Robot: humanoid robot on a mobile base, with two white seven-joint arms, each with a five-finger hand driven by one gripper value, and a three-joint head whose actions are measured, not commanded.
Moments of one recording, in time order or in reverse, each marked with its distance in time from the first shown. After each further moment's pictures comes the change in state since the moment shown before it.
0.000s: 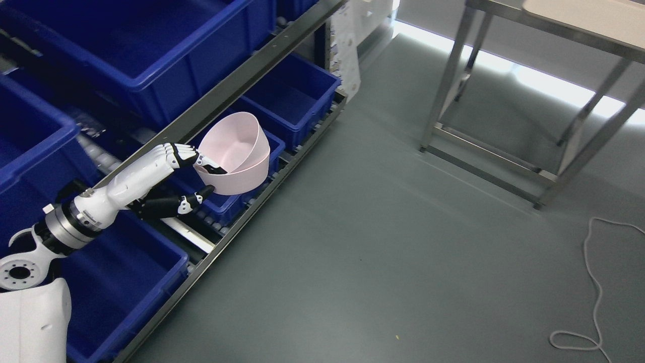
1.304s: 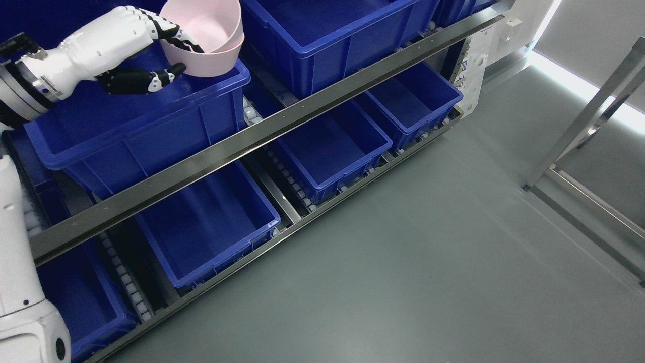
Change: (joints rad) left arm -0.485 0.118 -0.039 0.150 -0.398 -0.001 0.066; right arm 0.000 0.000 0.000 0.000 0.000 0.000 0.001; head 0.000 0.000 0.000
